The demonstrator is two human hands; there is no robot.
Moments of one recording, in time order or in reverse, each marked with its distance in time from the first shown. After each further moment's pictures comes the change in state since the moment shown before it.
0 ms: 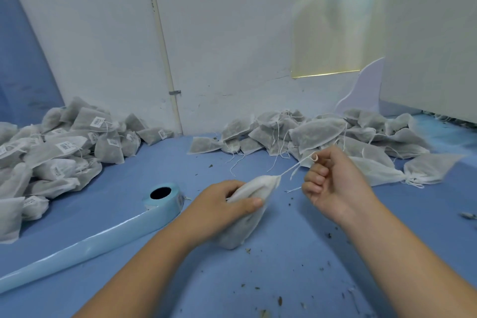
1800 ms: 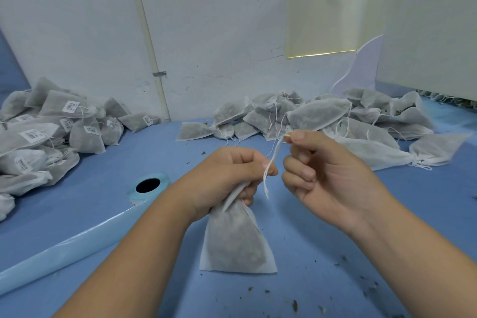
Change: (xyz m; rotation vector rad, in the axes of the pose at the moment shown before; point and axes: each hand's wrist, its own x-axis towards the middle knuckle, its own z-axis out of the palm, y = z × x) left_hand 0.024 0.019 -0.012 -0.511 -0.335 0.066; right_hand -0.032 0.019 0.026 -0.036 -0.391 -0.074
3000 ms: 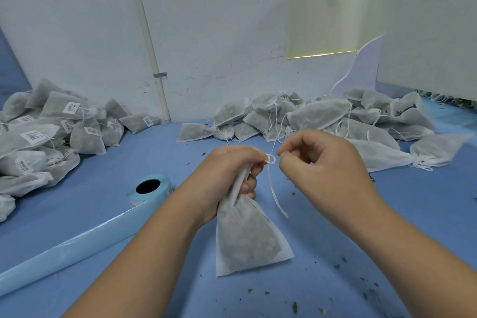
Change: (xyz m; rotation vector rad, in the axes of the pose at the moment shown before) left_hand 0.006 0.000 0.010 -0.134 0.193 -0.023; right_hand -0.005 0.004 -0.003 -1.112 0.173 -0.495
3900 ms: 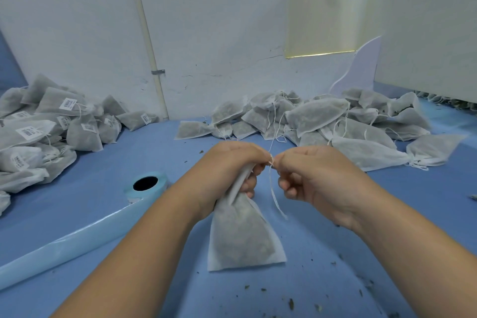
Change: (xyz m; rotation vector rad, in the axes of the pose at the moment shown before) left_hand -0.001 0.005 0.001 0.118 -0.028 0.024; right_hand 0.010 0.016 -0.001 0.452 -0.301 0.455
